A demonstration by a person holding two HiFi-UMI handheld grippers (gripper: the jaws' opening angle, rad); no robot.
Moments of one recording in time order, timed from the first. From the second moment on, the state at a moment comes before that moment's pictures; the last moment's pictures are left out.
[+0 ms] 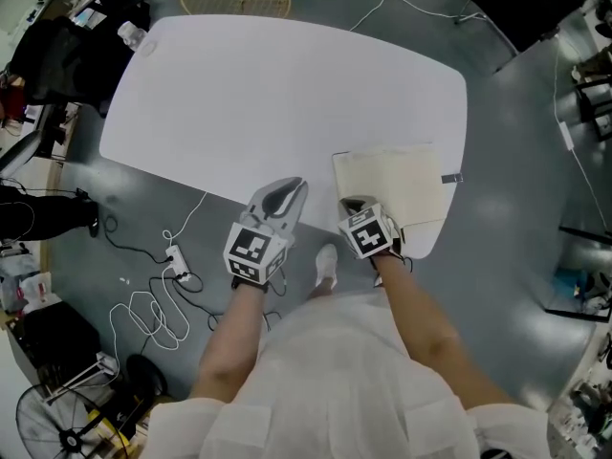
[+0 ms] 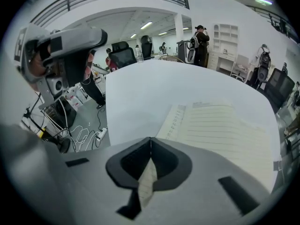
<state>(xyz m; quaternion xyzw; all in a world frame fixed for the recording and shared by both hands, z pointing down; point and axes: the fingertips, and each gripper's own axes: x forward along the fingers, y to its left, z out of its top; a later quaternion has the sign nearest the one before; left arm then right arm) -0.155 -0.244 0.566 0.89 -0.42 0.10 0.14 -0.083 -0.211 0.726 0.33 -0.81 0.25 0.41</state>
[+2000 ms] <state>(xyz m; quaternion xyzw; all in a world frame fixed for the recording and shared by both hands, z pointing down) -0.150 -0.270 0.388 0.89 -0.45 -0.01 0.02 0.124 -0.237 0.412 0.56 -0.82 0.05 0.06</state>
